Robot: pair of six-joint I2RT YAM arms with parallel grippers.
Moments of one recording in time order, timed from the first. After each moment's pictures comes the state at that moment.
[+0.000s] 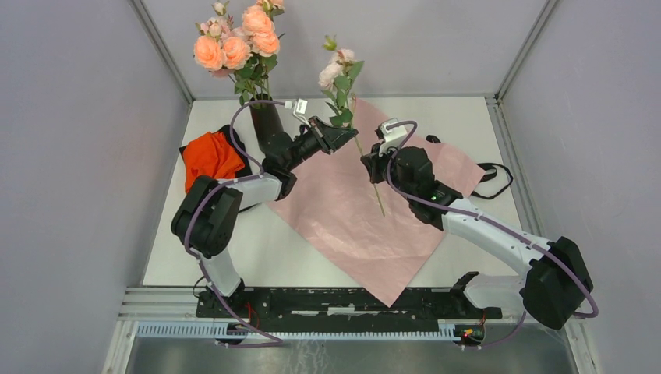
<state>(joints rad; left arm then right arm) -0.48 1.77 0.94 1.08 0.46 -0.93 0.70 1.24 0.86 0.17 0.14 0.16</state>
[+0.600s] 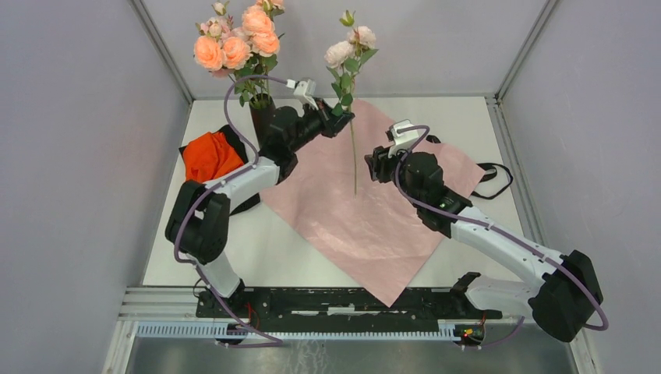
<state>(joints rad) -0.49 1.73 1.12 0.68 0.37 -0.63 0.70 1.16 0.81 0.19 0.22 0.13</state>
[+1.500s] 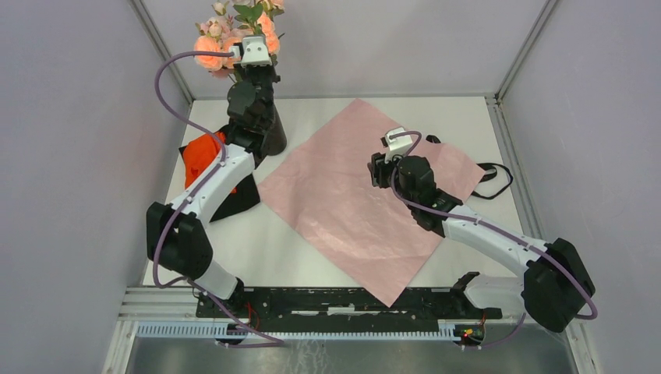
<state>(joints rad) -0.40 1.57 1.38 0.64 -0.43 0.22 0.68 1.22 0.75 0.23 0.27 0.10</state>
